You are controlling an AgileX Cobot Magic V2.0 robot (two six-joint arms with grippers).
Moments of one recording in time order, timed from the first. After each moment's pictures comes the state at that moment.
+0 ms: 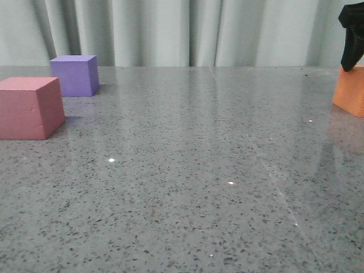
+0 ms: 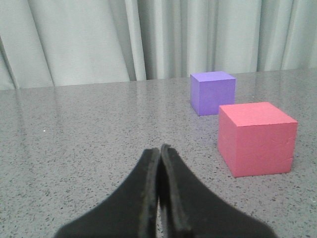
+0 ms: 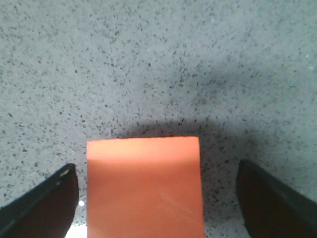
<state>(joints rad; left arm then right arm) -0.09 0.00 0.00 0.23 0.08 -0.18 0.01 1.57 -1.22 -0.05 0.66 0.08</state>
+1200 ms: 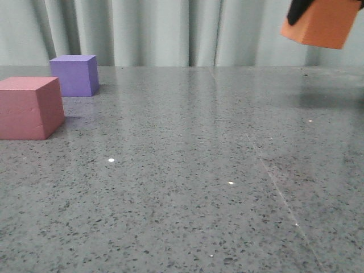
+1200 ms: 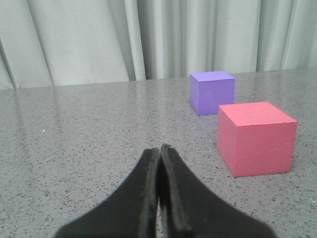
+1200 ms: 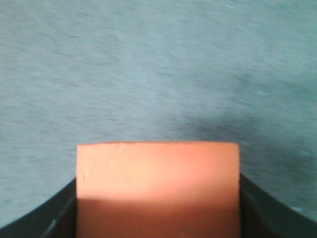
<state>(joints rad) -0.09 0.00 0.00 0.23 0.08 -0.18 0.22 1.60 -1.49 0.07 0.85 0.13</state>
